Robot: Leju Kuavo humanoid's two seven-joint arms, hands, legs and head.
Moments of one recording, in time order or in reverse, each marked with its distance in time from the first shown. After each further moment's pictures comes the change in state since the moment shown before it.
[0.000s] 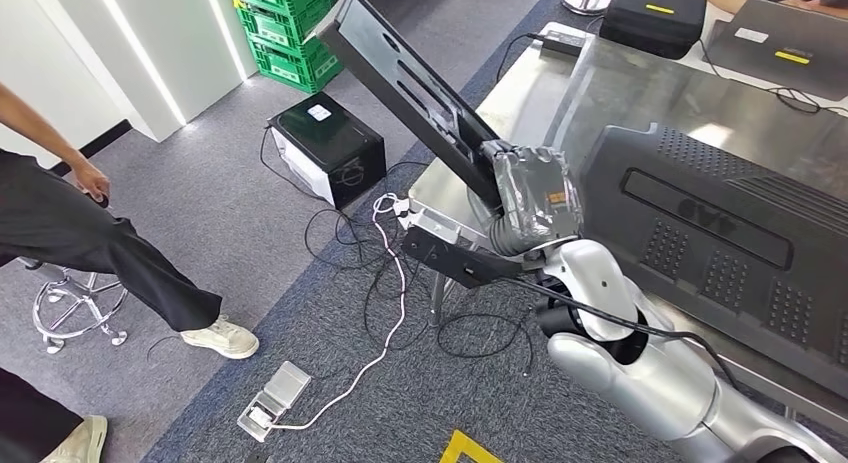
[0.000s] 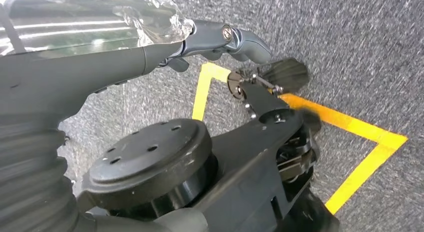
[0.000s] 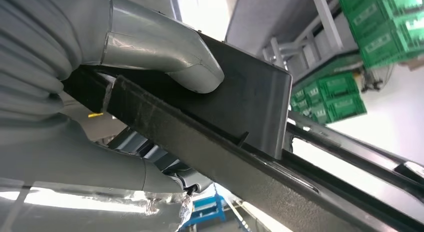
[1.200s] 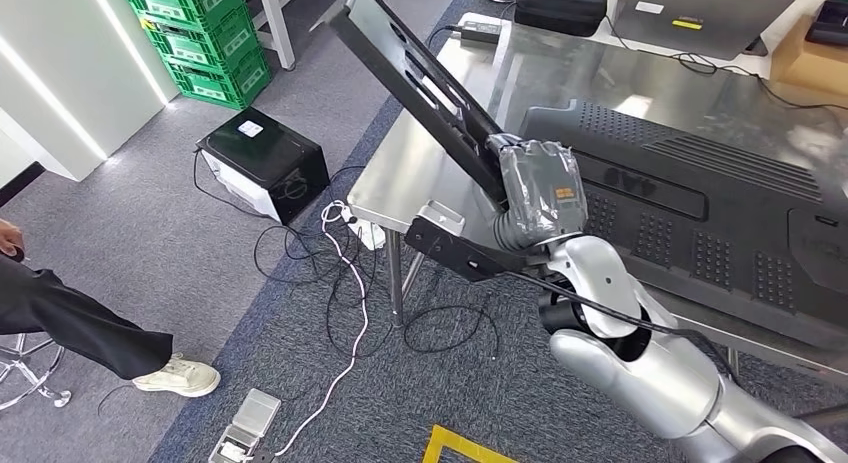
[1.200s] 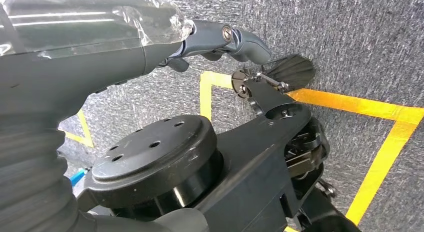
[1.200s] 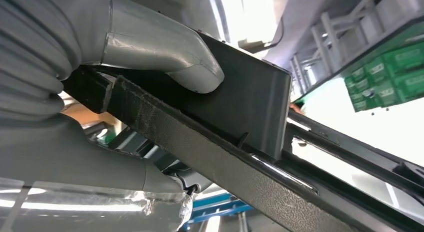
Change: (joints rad) left arm 0.010 0.003 0.001 0.003 0.003 0.002 0.003; right arm -0.028 0.008 0.020 0.023 -0.014 -0.030 0.012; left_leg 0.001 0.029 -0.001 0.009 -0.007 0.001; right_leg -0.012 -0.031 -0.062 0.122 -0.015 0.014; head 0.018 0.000
